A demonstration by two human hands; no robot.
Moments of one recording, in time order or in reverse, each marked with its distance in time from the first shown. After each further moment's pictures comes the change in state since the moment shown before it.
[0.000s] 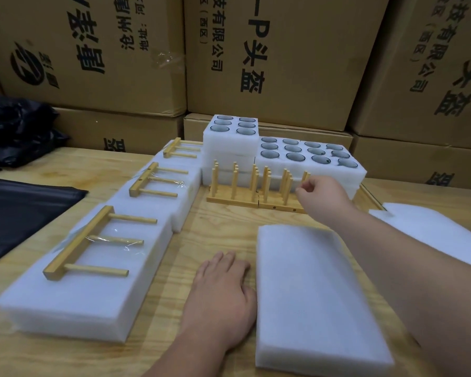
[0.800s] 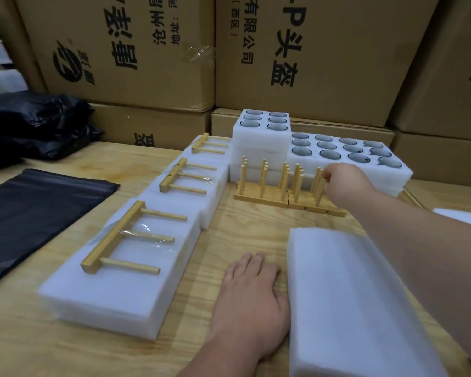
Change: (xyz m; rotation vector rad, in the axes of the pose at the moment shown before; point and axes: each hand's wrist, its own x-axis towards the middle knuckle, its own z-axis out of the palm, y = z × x) left_hand 0.001 -0.001 0.002 -0.011 -0.011 0.000; right_hand 0.070 -0.001 0.029 -0.417 -0.066 -0.073
